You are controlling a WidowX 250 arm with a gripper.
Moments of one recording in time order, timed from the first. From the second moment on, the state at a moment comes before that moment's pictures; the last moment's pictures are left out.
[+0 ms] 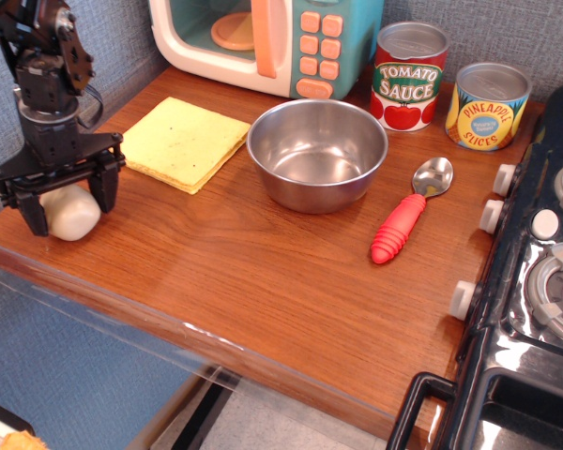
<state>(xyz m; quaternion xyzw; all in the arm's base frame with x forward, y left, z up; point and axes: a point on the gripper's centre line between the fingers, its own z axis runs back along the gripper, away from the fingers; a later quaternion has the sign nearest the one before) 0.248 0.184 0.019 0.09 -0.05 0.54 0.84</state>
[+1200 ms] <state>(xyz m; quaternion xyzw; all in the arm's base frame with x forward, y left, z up) 0.337 0.058 0.121 -0.02 -0.10 0.05 0.99</state>
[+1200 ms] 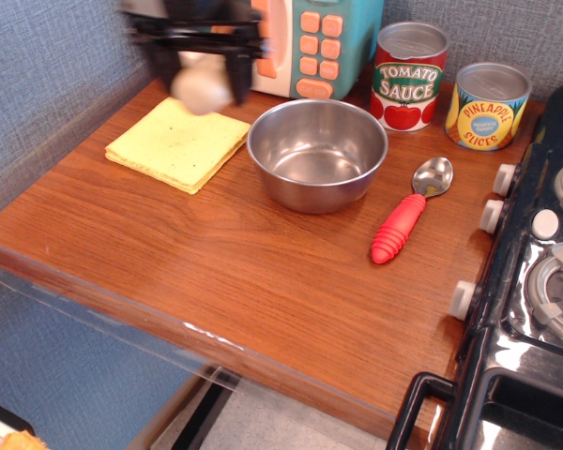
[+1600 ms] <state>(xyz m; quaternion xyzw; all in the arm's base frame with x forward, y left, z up) 0.386 0.034 0.090 -0.02 -0.09 0.03 1.00</state>
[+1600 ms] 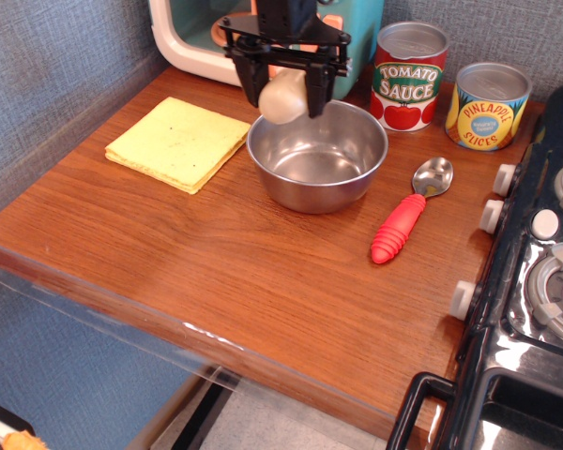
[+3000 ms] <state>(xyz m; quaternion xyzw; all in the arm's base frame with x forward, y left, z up) 0.368 0.045 0.117 -0.01 -0.05 0.01 1.00</state>
